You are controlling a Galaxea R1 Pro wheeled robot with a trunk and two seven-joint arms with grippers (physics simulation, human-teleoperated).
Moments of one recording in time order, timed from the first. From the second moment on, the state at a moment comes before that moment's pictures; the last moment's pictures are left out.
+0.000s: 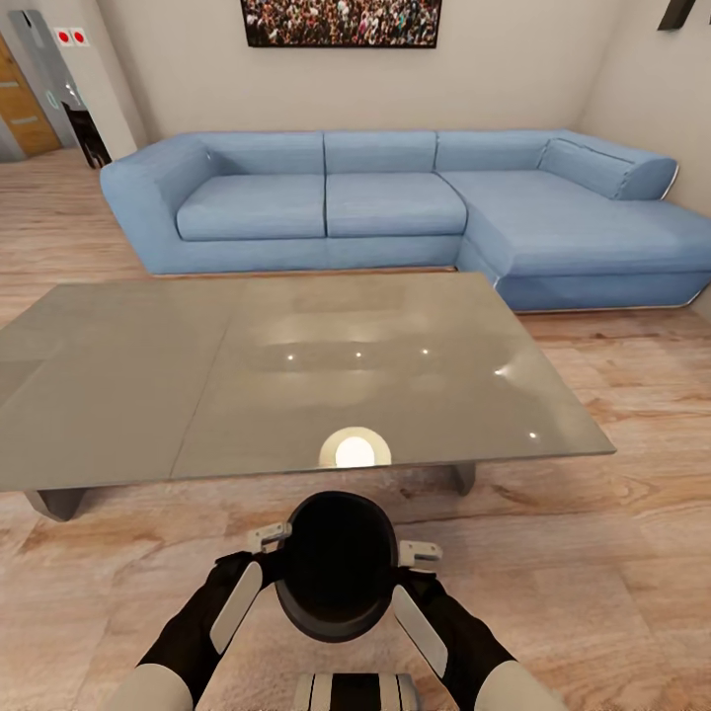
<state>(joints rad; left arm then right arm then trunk) -0.50 -0.06 -0.16 -0.84 0.50 0.54 0.35 -0.54 0.15 0.48 -0.70 -0.58 0.41 -0.48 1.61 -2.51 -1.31</state>
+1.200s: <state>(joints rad) -0.50 -0.06 -0.16 -0.81 0.48 0.55 0.35 -0.54 0.15 0.47 -0.69 -0.58 0.40 -0.43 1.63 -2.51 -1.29</state>
